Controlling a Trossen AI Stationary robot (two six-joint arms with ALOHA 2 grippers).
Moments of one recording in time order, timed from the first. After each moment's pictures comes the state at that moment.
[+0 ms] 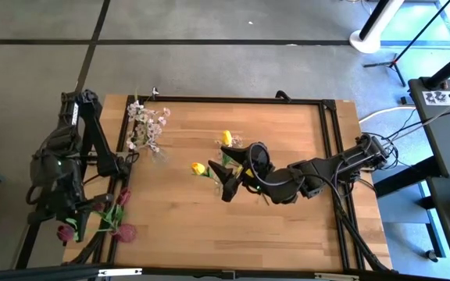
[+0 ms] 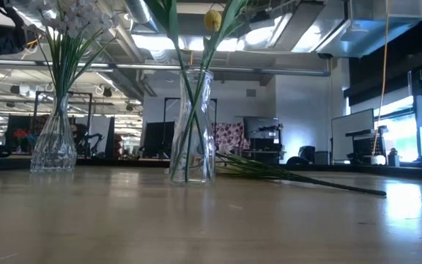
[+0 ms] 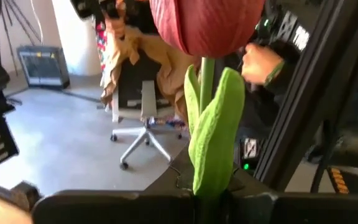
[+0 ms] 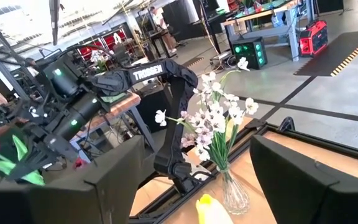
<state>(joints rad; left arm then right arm) -1.26 0.73 0.97 -0.41 -0.04 -0.10 0.44 1.77 1.88 -0.24 0.93 0.55</state>
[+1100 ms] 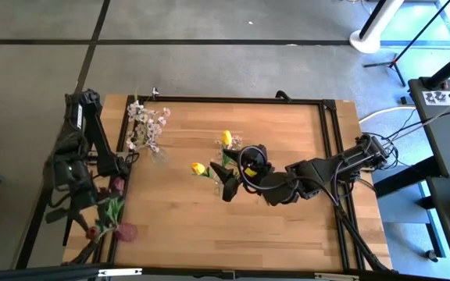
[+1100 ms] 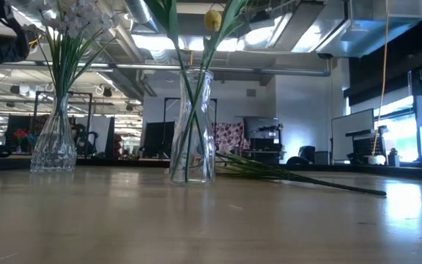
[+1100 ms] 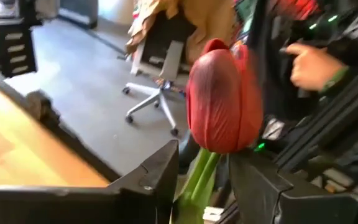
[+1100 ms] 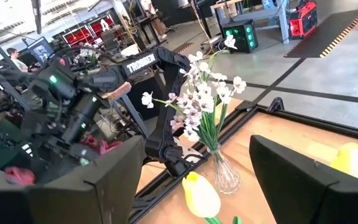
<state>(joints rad) -1.26 0.64 0.80 -0.46 -0.13 -0.39 0.44 1.77 1.88 -0.37 0.93 0.68</state>
